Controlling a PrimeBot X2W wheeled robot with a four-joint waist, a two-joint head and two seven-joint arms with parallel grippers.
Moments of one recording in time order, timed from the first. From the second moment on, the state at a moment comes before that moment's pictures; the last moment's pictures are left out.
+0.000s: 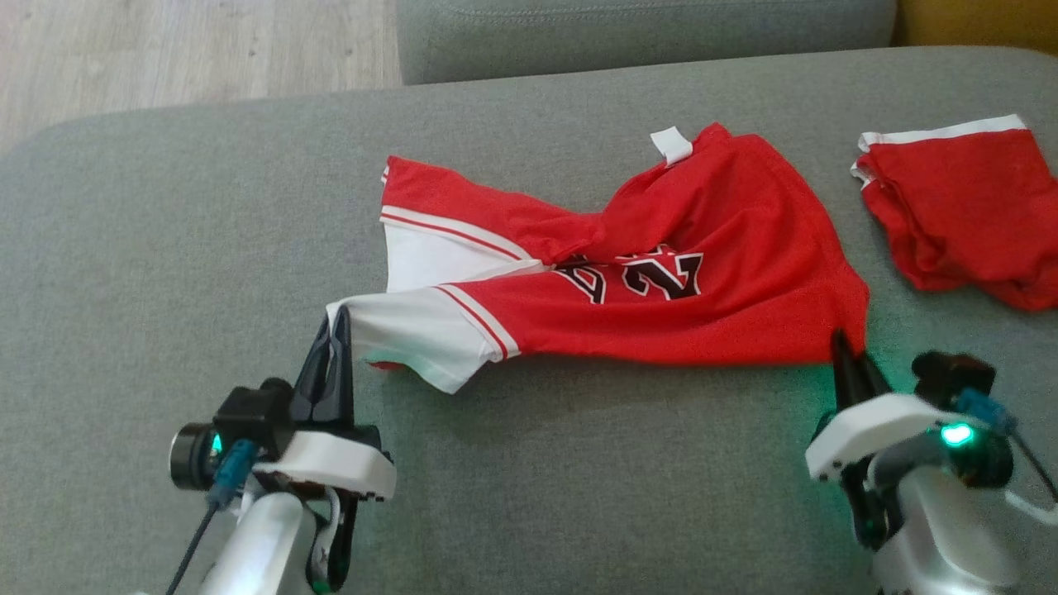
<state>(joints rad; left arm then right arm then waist) -0.24 0.13 -0.33 0.39 -0.33 0.06 -0.21 -0.30 -0.05 -0.07 0.74 0.17 0.13 -0.14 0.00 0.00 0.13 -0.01</state>
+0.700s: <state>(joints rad) -0.53 0.18 -0.22 0.06 -0.45 0.04 -0.11 -0.51 -0.15 0.02 0.15 0.15 0.13 -0.01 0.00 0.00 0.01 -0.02</state>
